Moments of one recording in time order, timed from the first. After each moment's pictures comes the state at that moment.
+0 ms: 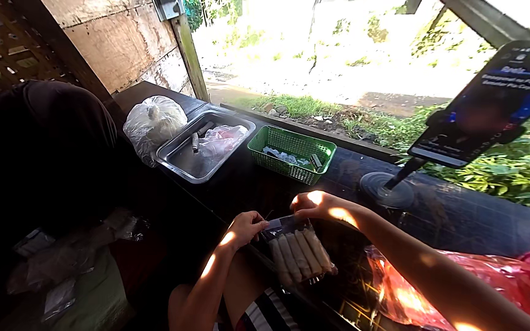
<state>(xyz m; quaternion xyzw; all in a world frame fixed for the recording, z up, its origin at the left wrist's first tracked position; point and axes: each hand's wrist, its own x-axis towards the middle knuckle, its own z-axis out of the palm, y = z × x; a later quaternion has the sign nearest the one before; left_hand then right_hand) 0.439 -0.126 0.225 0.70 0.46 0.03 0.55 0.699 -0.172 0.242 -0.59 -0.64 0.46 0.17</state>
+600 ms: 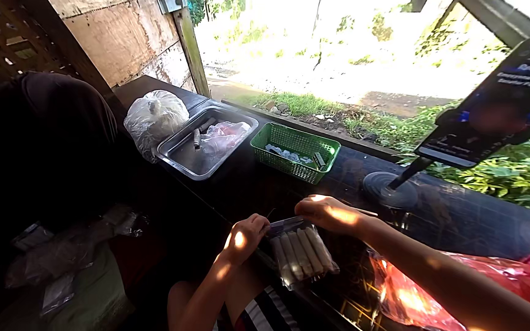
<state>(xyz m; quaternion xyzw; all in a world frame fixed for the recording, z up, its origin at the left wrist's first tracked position) 0.427 -0.151 0.179 0.89 0.27 0.32 0.19 0.694 -0.195 0.233 -0.49 -0.83 0.21 0.16</state>
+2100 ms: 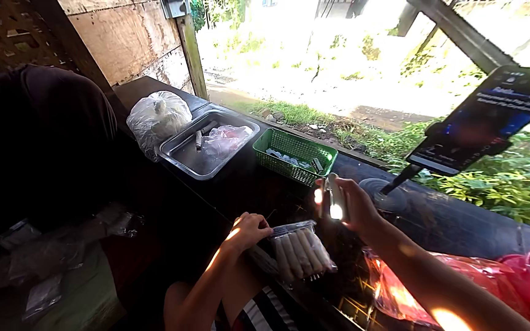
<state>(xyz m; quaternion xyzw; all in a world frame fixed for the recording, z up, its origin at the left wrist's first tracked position) 0.433 -0.134 0.238 0.81 0.41 -0.06 0.42 0.670 -0.210 0.268 -0.59 -0.30 0.49 0.57</state>
